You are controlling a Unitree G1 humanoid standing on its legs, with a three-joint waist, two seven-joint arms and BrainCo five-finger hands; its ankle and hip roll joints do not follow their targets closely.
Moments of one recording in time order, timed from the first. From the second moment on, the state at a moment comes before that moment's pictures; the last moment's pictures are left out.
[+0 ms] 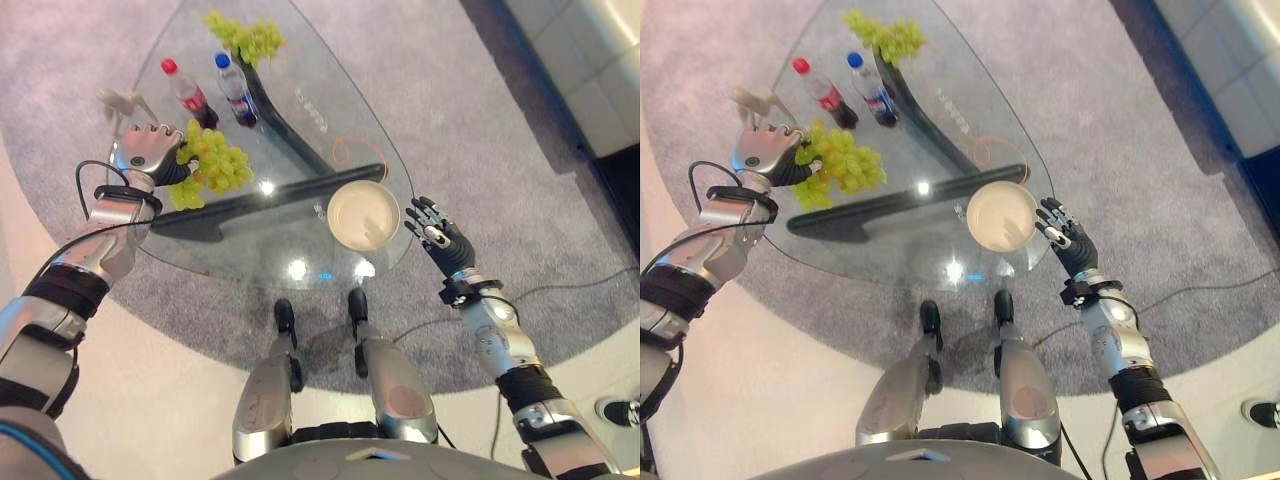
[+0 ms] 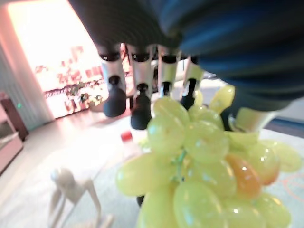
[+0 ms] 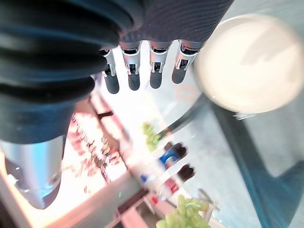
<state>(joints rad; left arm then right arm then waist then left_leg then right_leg) -0.67 0.98 -0.55 0.41 0.72 0.10 0.29 -0.20 -0.47 0.15 0.34 0.79 -0.18 0.33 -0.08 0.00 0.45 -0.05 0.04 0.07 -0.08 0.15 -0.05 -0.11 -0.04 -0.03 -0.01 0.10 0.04</state>
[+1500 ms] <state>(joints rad) -0.64 1.03 -0.60 0.00 0.80 -0.22 0.17 -0.32 -0.64 0.40 0.10 0.69 0.26 0.66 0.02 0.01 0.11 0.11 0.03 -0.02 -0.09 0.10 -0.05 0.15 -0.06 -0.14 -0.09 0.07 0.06</state>
